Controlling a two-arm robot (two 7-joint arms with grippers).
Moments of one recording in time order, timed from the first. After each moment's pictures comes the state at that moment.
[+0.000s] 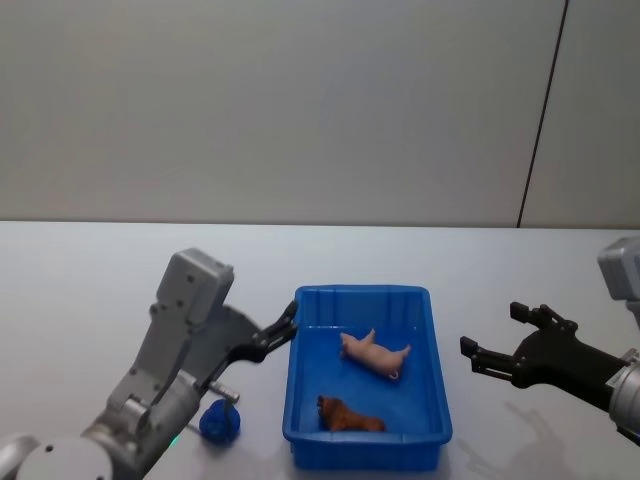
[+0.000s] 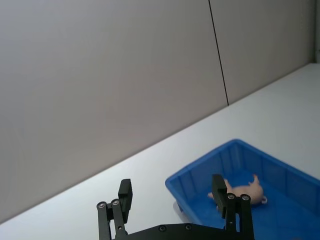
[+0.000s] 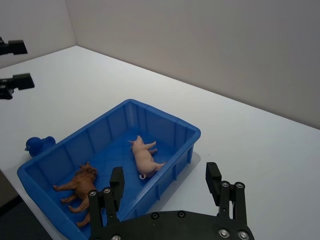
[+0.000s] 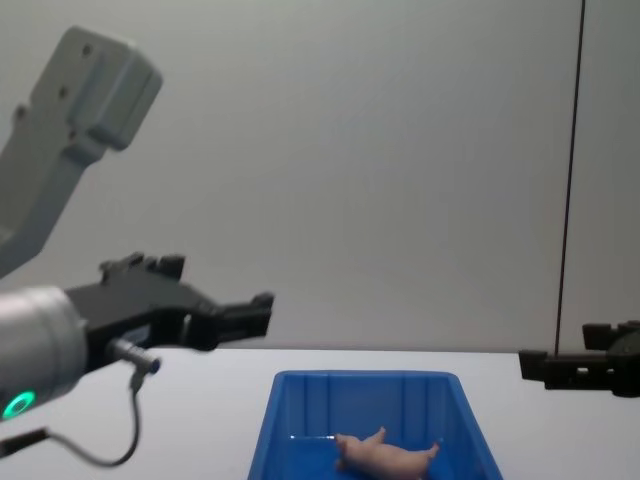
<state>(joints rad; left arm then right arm) -0.16 0.47 0.42 -1.71 -0.23 0.12 -0.01 0.13 0.42 -0.20 -1.62 0.33 0.29 0.48</state>
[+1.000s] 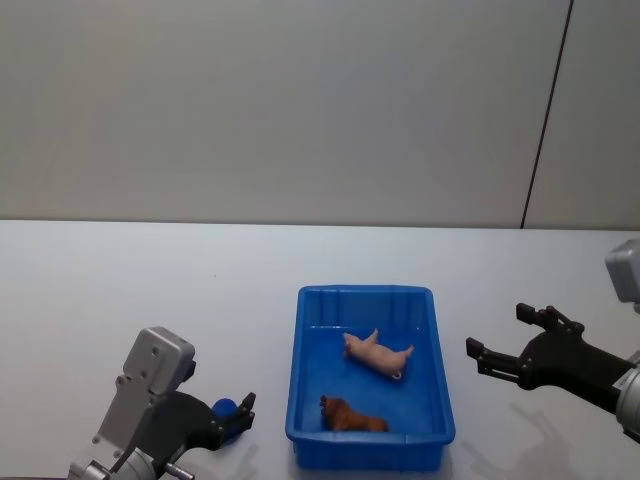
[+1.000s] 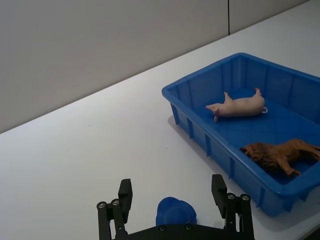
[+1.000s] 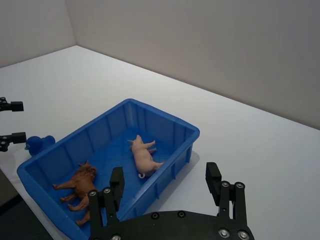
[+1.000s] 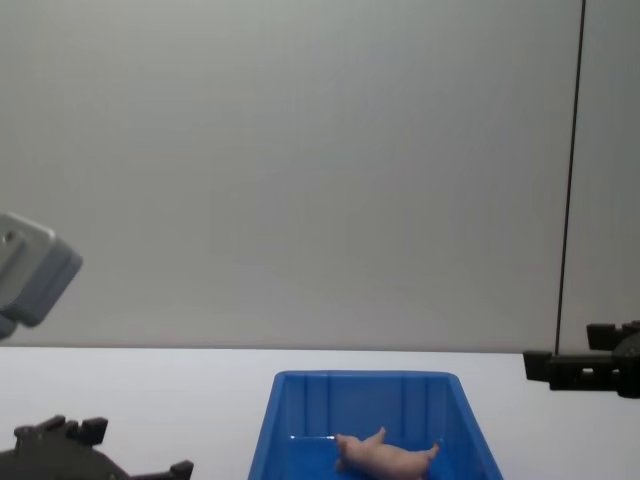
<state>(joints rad) -0.05 0.56 0.39 -1.63 -0.32 0.15 -0.06 0.12 0.43 -0.20 -1.62 0.34 0.28 0.48</state>
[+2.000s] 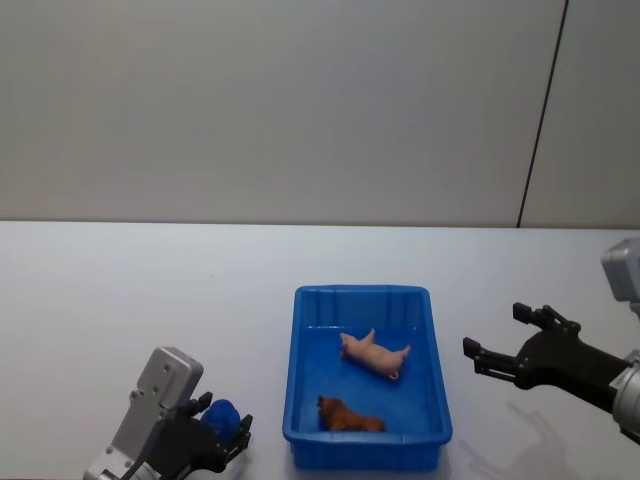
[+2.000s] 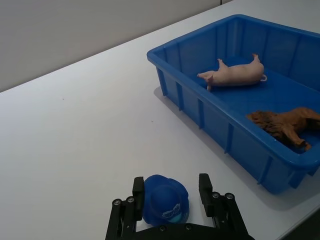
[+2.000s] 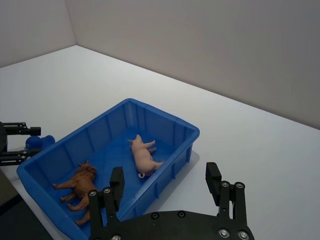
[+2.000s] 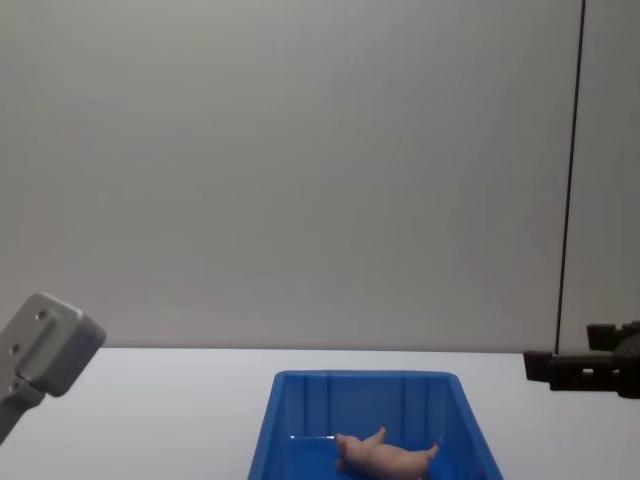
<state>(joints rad) -0.11 0.50 0.40 -1.46 -0.30 0.15 -0.16 0.12 0.43 -0.20 -1.62 0.34 0.28 0.48</state>
